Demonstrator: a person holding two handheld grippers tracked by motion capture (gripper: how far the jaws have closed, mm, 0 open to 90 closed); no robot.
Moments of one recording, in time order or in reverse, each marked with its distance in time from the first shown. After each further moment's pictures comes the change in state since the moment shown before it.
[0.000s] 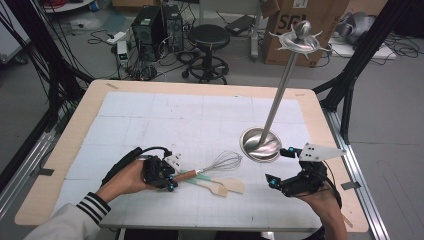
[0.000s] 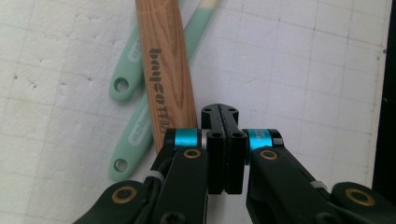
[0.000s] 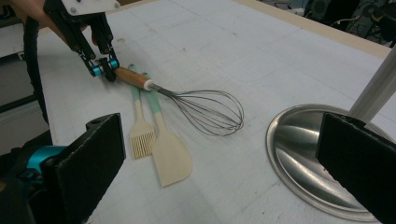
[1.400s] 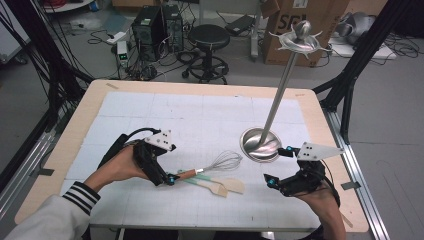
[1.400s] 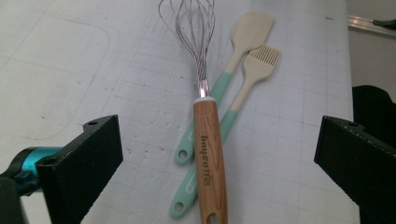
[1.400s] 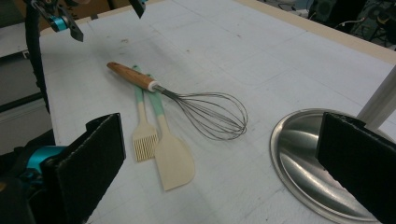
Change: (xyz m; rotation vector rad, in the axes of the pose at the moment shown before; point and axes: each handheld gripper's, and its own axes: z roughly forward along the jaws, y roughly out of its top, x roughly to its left) left arm 0.010 0.010 -0.049 -0.321 0.083 -0.002; right arm 0.001 0.003 0.004 0.004 0.017 -0.009
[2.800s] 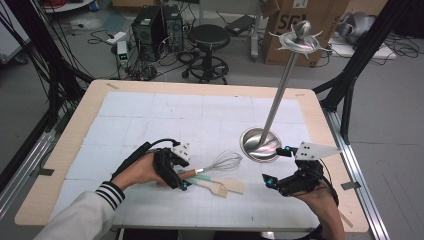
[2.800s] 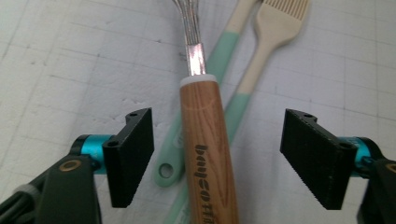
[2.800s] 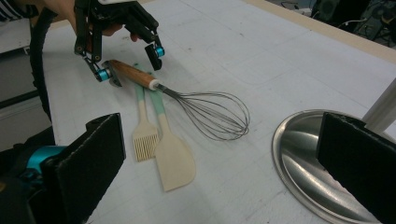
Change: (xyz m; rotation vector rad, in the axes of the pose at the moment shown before) left arm 0.004 -0.009 0.062 0.153 -0.080 0.009; right arm 0.000 0.001 0.004 0.007 0.005 -0.012
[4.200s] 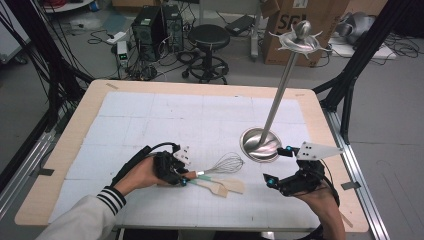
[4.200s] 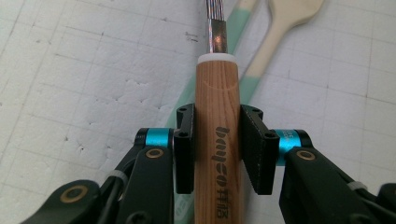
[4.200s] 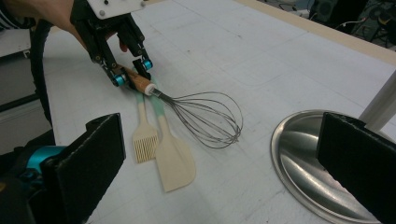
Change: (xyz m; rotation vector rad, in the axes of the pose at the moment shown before) left arm -0.009 -0.002 0.003 0.049 0.089 -0.015; right arm 0.000 0.000 -0.003 -0.009 -0.005 0.013
